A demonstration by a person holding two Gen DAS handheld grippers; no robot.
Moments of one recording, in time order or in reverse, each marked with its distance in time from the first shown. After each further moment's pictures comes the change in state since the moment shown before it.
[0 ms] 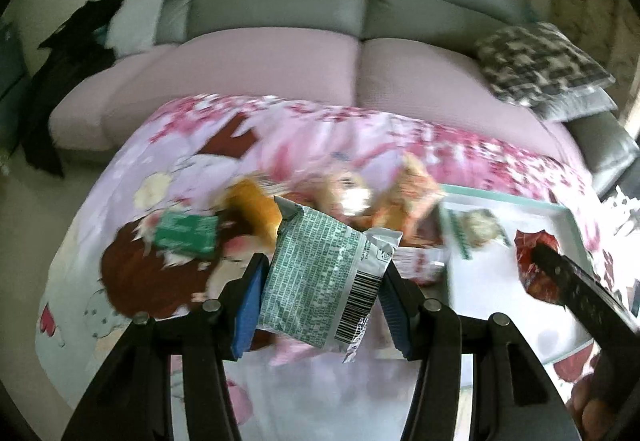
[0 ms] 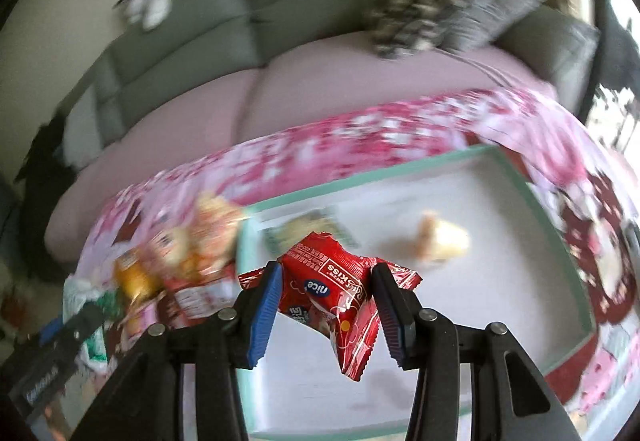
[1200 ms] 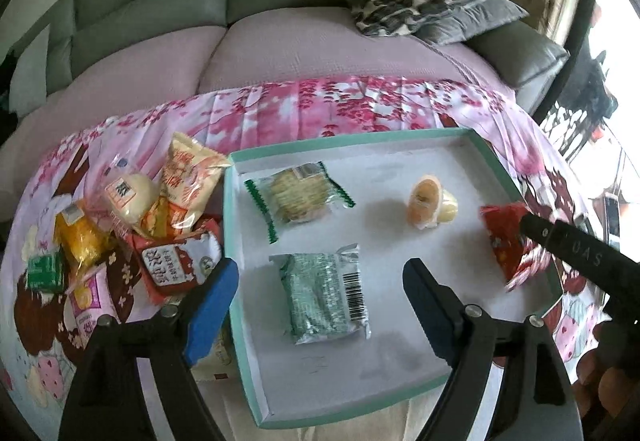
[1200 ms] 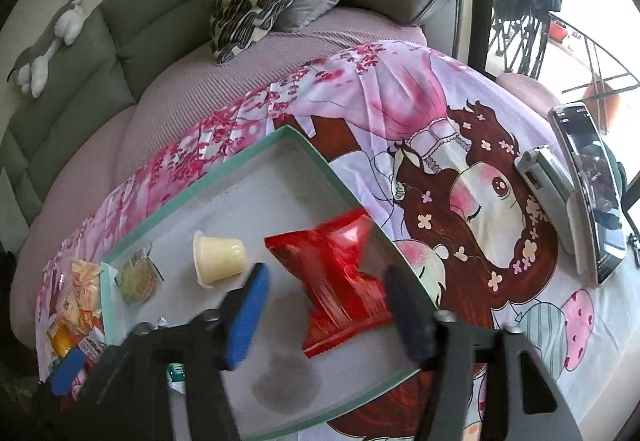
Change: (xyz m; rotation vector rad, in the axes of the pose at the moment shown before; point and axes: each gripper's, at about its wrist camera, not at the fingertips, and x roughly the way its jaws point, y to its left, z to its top) left arm 0.036 -0.157 -0.022 0.236 0.059 -0.192; right arm -0.003 -0.137 0.006 0.260 0.043 -0.244
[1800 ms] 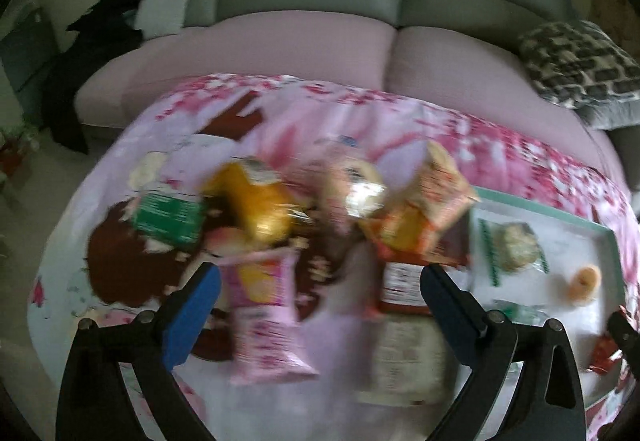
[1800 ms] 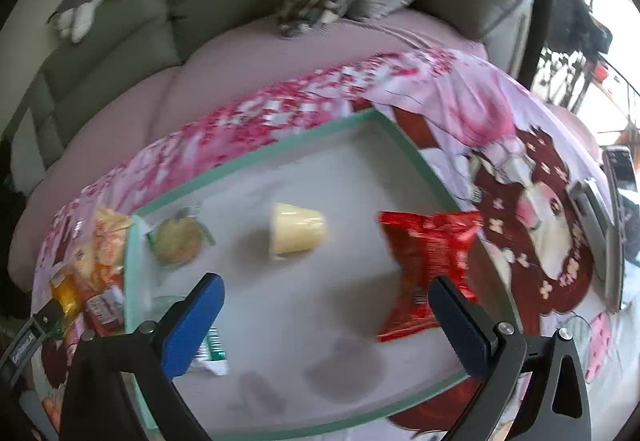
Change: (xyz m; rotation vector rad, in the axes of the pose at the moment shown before) left arm -0.017 0.146 -0.008 -0.352 -0.024 0.352; right arm 0.000 0.060 -0.017 -0.184 0.008 0.073
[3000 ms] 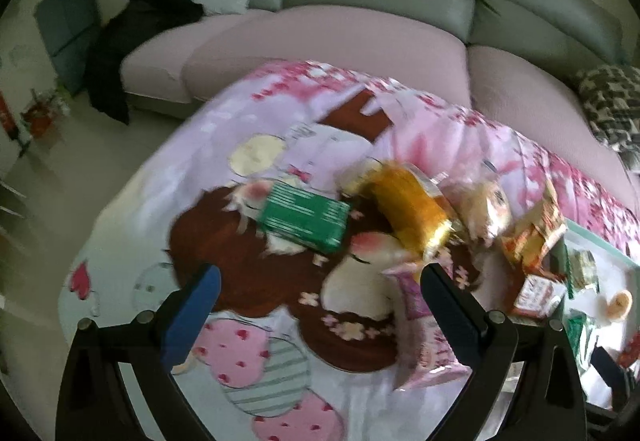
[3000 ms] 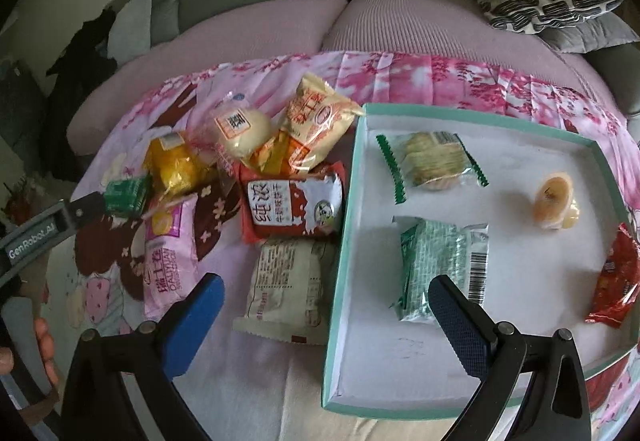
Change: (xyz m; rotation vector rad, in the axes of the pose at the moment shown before) left arm 0.005 0.109 -0.002 -0.111 0.032 0.060; right arm 0.013 0.162 -0.076 -0.411 0.121 0.233
